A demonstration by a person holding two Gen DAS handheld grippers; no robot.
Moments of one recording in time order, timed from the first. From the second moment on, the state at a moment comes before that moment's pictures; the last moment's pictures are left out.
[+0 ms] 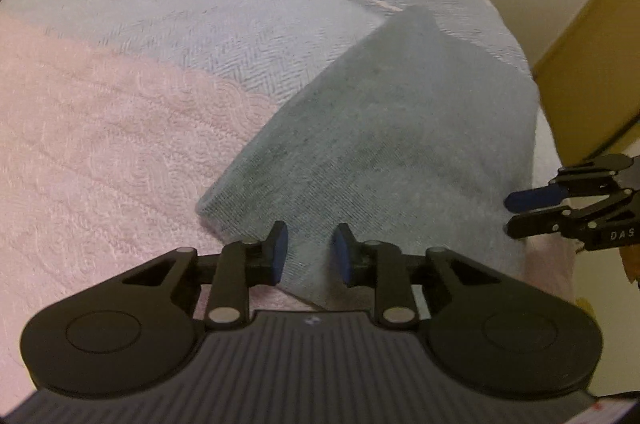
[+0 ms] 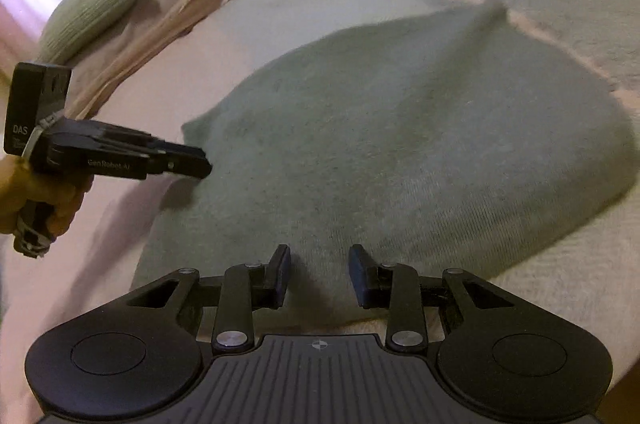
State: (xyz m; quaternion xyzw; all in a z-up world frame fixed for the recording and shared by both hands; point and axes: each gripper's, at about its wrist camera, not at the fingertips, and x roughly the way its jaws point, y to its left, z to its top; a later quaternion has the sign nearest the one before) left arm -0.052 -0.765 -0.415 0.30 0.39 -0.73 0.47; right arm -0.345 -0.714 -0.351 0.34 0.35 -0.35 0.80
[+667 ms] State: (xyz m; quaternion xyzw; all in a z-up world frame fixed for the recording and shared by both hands) left arm -0.041 -0.720 -0.378 0.42 0.22 -0.76 0.44; right arm -0.248 -0.574 -0.361 -0.06 0.53 -0.23 0.82
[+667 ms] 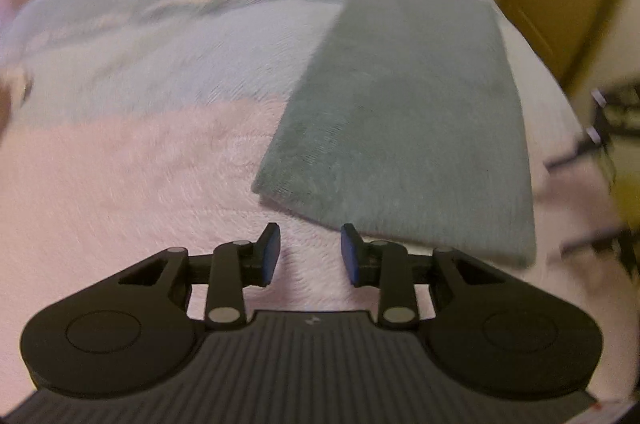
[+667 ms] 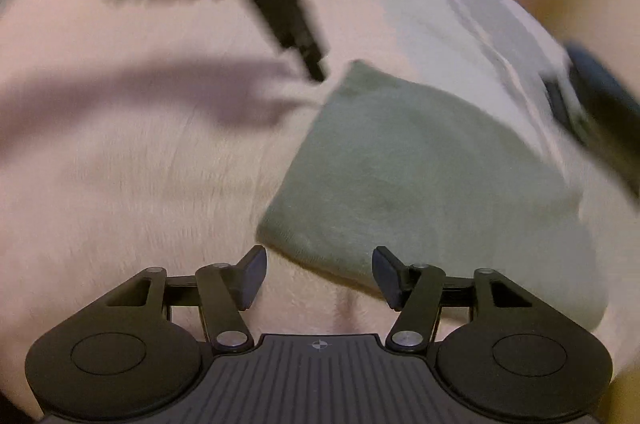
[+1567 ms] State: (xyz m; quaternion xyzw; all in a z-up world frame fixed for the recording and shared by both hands) left arm -0.088 -0.706 -0.438 0.55 -0.33 -0.74 0.23; right arm -0.276 -0.623 -0.273 0.04 0.43 -0.27 0.86
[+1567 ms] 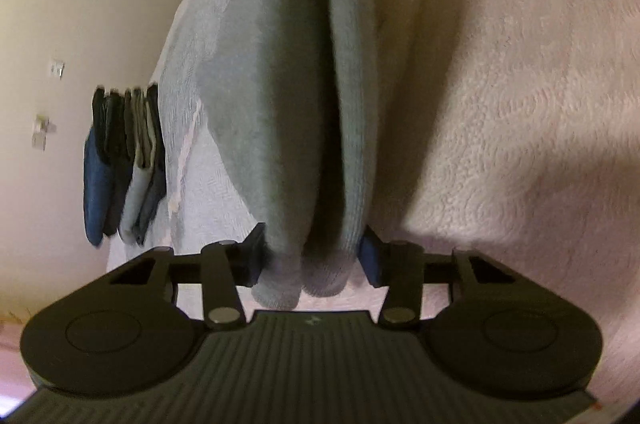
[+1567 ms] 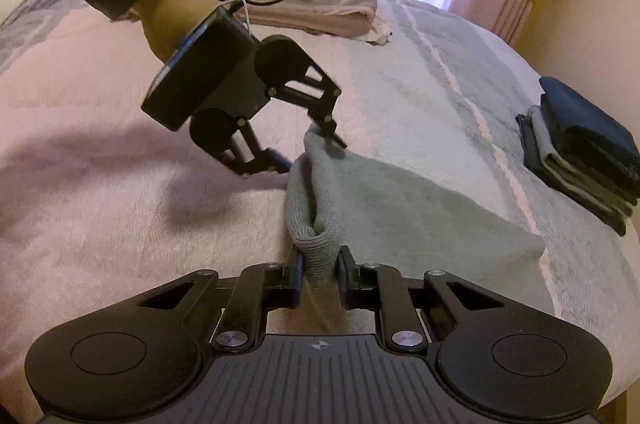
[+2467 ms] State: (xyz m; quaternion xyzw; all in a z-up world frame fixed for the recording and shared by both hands) left arm -0.156 -0.663 -0.258 0.60 -0.10 -0.78 0.13; right arm -0.372 -0.575 -0.187 0.21 0.38 -0.29 0.85
